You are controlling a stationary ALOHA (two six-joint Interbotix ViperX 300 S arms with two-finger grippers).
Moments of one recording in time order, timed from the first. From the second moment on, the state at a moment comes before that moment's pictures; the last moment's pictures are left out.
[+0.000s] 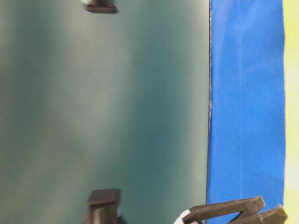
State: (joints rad) left arm 0.01 -0.07 0.88 -0.03 -0.05 -0.01; right arm -0.09 -0.23 0.96 -0.16 0.21 0.40
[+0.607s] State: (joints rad) left arm 0.09 0.05 0.91 -0.03 -0.10 -0.01; right arm -0.14 -0.10 0.96 -0.16 0.18 0.41
